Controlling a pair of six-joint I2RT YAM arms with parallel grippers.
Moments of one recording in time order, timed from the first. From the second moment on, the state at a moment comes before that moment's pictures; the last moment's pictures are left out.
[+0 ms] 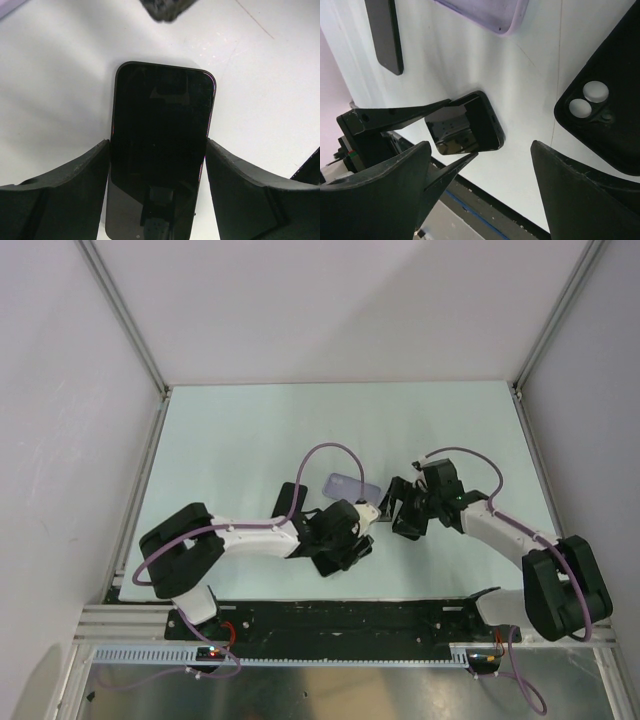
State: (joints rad) left arm -1.06 1.66 0.86 -0.13 -0.03 -0.15; right arm 0.37 1.30 0.67 -0.27 -0.44 0.71
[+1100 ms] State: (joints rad) left arm -1.06 1.57 0.81 -0.06 -0.02 -0.10; right arm 0.38 1.58 0.58 0.10 -0.77 0.84
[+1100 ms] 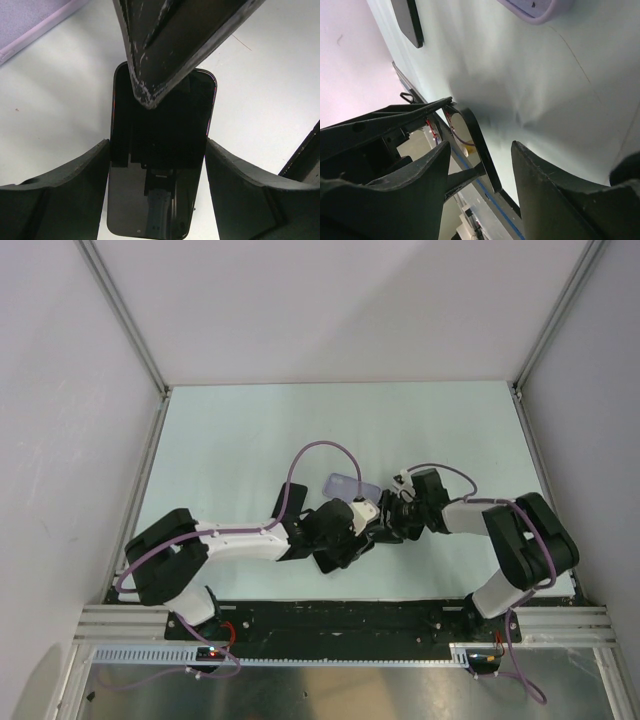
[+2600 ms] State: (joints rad) left arm -0.91 1.33 0.83 -0.09 -0.13 -0.28; right arm 0.37 1.55 0.50 0.30 -0.84 1.01
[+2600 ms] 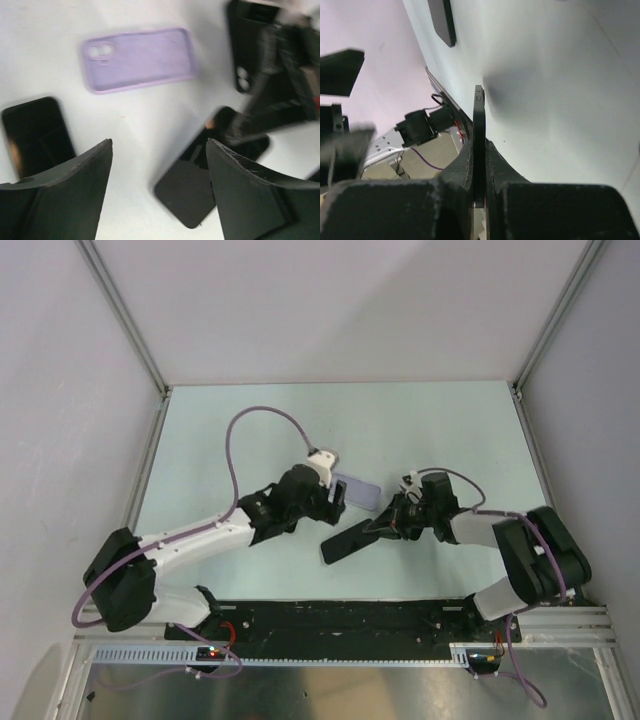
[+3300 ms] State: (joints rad) left arm -0.68 1.77 1.26 -0.29 -0.29 -0.51; right arm 0.05 0.95 0.55 -0.24 -0.63 1.46
